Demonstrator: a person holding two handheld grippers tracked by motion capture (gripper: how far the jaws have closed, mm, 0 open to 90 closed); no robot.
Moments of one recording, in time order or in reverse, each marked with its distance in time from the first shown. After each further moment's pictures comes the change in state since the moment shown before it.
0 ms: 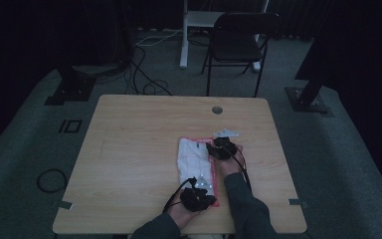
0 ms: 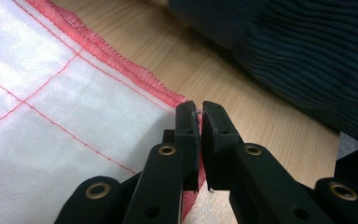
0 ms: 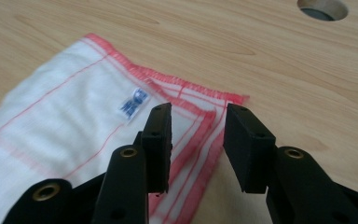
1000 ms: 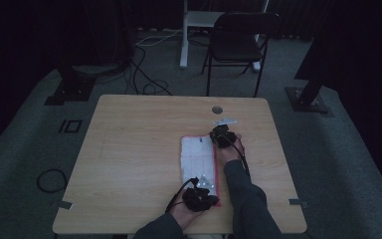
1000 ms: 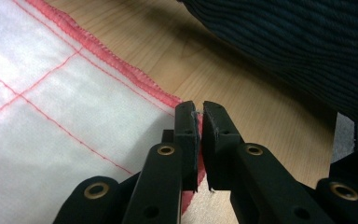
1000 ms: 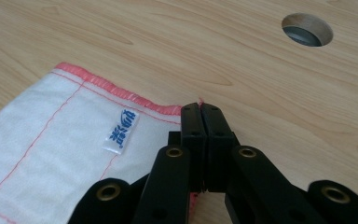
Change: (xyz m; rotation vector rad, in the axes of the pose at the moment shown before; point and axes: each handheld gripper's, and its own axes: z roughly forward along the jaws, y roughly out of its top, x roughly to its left) left arm -0.002 0.003 0.005 -0.009 -0.025 -0.008; right arm -0.019 0.032 0.015 0.039 -0.023 -0.028
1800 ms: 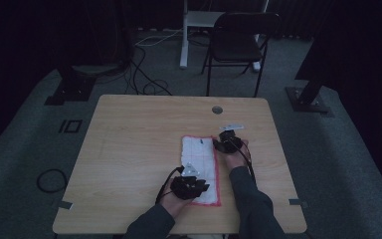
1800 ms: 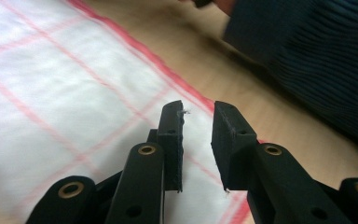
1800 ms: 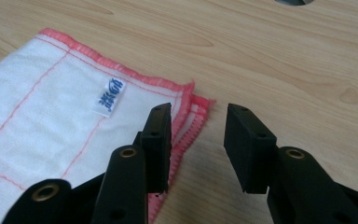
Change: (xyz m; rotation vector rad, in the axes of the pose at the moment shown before) left arm 0.038 0.004 -0.036 -0.134 0.112 -0.042; right arm -0.011 -0.026 -0.010 0.020 -0.008 0.059
